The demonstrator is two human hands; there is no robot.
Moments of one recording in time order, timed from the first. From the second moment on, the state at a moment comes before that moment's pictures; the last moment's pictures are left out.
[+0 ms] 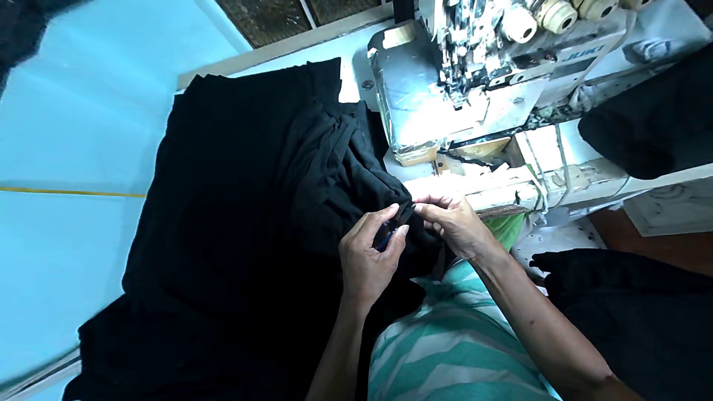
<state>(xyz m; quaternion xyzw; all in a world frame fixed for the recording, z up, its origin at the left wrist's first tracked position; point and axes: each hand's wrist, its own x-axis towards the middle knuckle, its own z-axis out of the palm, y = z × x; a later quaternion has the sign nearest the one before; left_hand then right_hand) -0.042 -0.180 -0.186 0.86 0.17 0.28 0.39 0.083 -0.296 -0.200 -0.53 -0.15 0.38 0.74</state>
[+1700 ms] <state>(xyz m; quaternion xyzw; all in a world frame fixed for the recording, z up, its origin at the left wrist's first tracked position) -0.014 -0.190 -0.205 0.83 0.17 0.35 0.41 0.086 -0.306 -0.203 -0.68 -0.26 0.26 0.64</state>
